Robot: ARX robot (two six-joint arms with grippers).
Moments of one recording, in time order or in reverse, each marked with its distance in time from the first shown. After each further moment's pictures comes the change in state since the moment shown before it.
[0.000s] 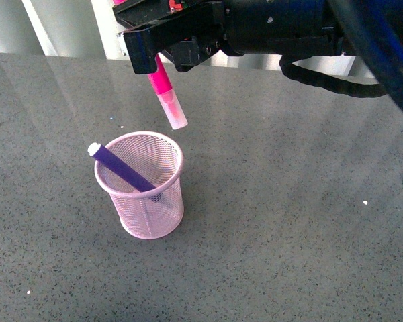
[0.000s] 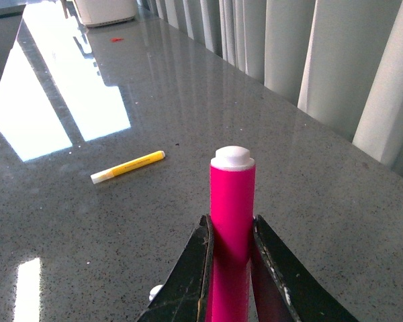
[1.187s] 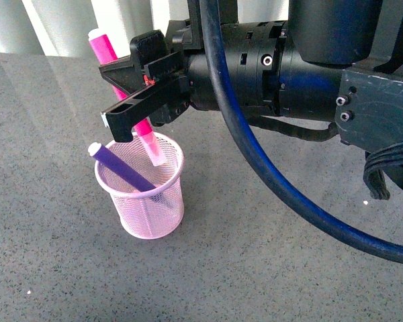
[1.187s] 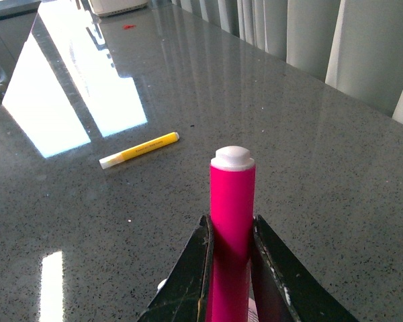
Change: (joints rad) left arm 0.000 0.000 0.000 0.000 0.000 0.000; right arm 0.033 0.174 0.016 0.138 -0.010 0.046
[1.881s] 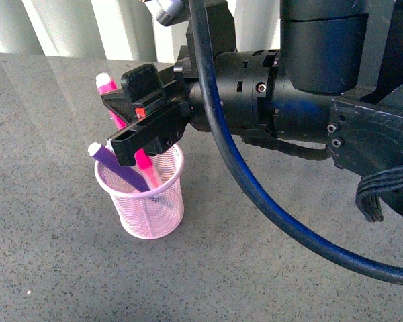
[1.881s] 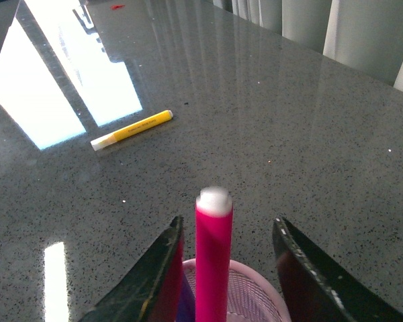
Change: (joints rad) left arm 0.000 0.000 0.000 0.000 0.000 0.000; right arm 0.006 0.025 -0.018 -0.018 0.036 -0.002
